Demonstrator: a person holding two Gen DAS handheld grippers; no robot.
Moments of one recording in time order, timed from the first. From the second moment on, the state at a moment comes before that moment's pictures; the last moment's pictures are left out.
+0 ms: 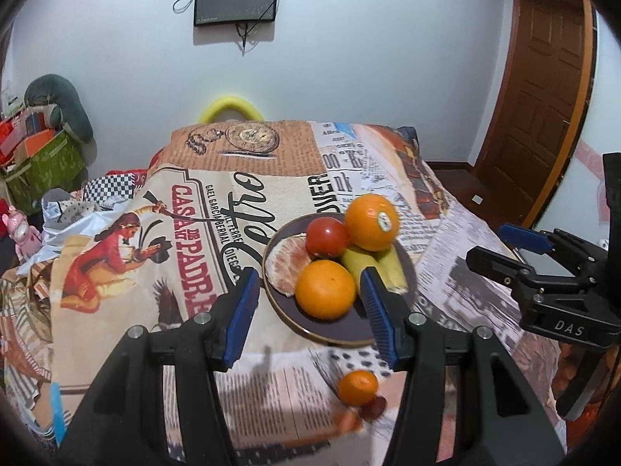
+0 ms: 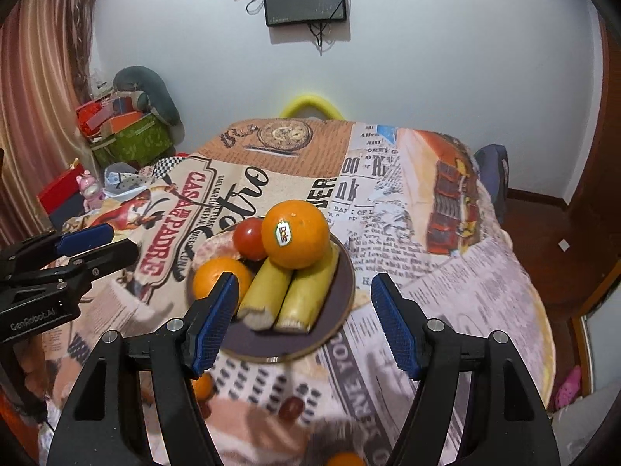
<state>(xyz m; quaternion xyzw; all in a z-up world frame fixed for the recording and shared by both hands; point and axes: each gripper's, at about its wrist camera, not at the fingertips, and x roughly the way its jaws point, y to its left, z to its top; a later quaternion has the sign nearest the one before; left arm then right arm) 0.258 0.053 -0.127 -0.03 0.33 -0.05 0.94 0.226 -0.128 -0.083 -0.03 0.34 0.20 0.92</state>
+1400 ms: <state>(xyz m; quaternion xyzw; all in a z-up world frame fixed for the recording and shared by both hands) 0.243 0.008 -0.238 -0.02 0.46 -0.06 0.88 0.169 -0.186 -0.193 -0.01 0.47 0.19 0.86</state>
